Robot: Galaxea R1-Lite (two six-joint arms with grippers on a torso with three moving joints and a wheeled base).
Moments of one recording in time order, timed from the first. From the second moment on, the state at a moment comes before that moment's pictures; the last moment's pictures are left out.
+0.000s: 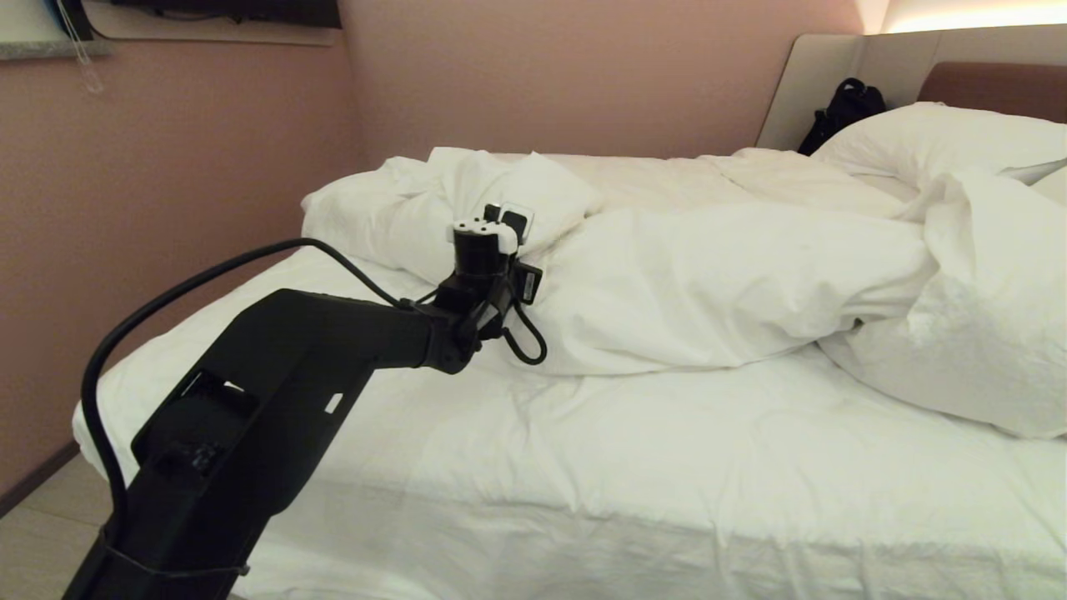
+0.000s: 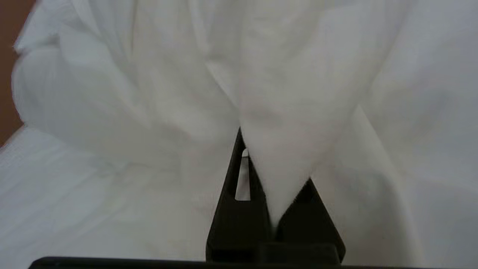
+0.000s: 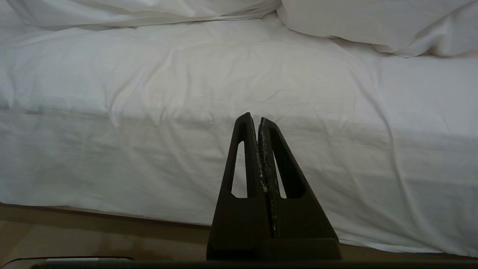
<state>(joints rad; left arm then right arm) -0.48 2.49 -1.93 -0.56 0.32 0.26 0.00 0.00 0.00 0.00 0.00 -0.01</state>
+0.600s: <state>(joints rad) -0.46 2.44 -1.92 -0.54 0.33 0.19 0.00 0.00 0.00 0.00 0.00 -0.01</state>
